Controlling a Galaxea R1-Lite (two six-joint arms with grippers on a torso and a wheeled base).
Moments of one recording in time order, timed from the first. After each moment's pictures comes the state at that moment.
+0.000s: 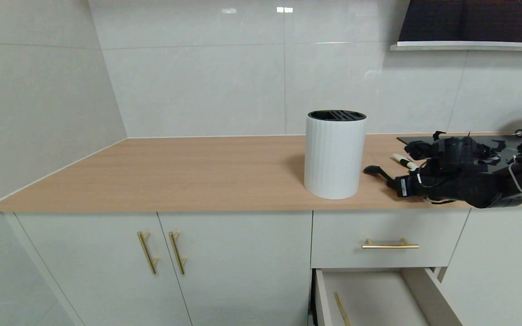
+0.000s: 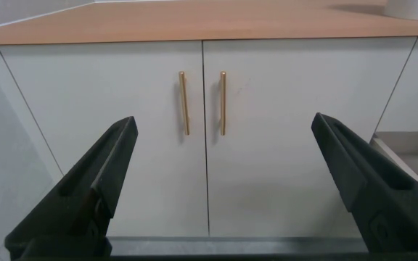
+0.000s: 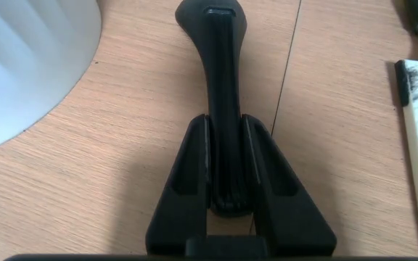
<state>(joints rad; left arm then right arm) 0.00 0.00 0.00 0.00 0.00 0.00 0.04 2.17 -1.28 -0.39 0.22 -0.12</state>
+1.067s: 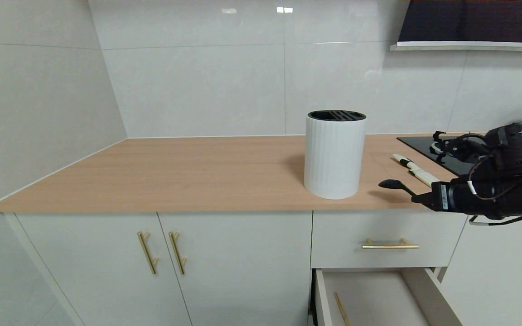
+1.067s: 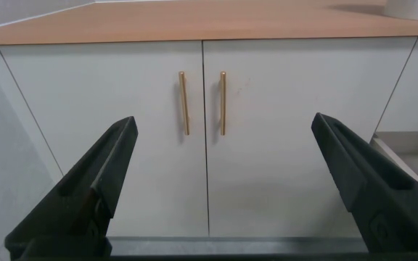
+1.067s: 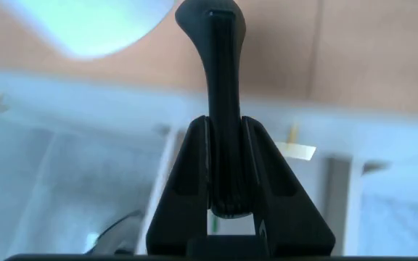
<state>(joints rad) 0.00 0.00 0.00 0.00 0.00 0.00 0.11 1.66 -0.95 -0.07 0.22 0.13</state>
